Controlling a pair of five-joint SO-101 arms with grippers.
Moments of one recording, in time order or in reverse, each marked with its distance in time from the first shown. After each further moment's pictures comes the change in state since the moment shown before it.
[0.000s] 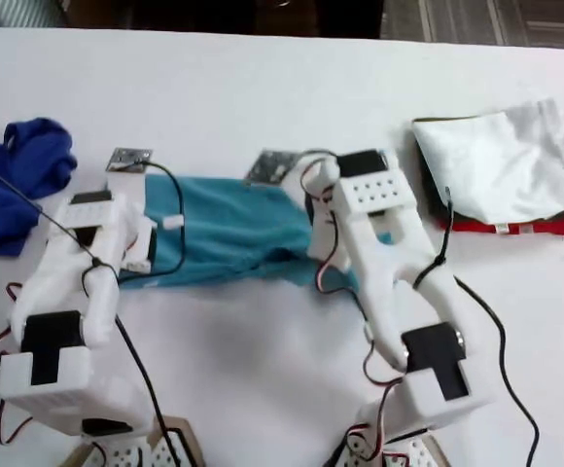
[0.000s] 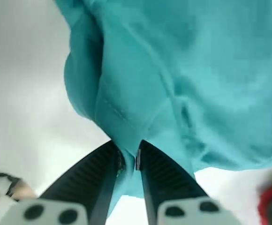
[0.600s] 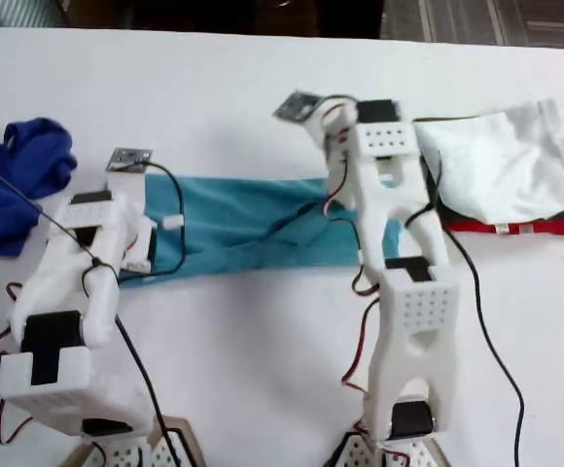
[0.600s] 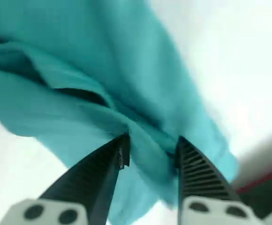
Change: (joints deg) left arm 0.0 0.0 0.0 0.0 0.0; right arm 8.8 34.5 -45.0 4.9 -1.6
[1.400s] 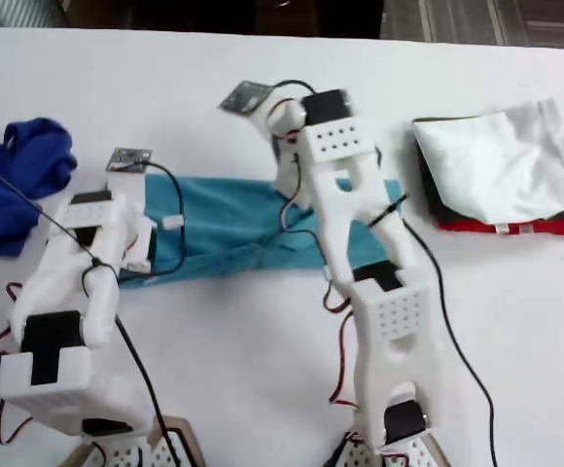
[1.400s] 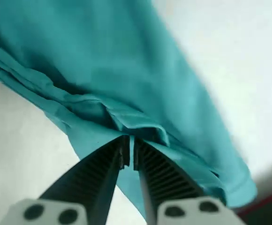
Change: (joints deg) left arm 0.0 0.0 0.0 0.0 0.0; right arm -13.1 -0.8 -7.2 9.0 -8.7
